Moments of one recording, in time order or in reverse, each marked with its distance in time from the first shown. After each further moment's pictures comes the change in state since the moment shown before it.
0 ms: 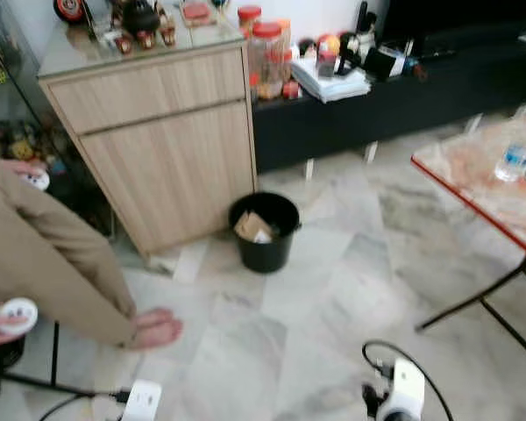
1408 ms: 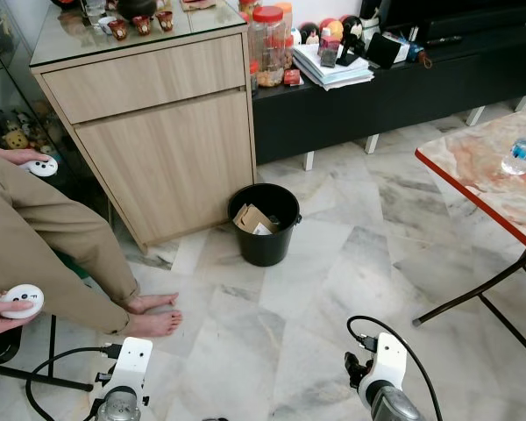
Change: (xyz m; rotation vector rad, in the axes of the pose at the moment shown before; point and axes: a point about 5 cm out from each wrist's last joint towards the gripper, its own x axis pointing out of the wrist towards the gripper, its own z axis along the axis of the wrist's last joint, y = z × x) left arm 0.015 0.021 0.053 -0.066 -0.131 0.078; right arm 0.008 0.024 0.037 -0.035 -0.108 0.071
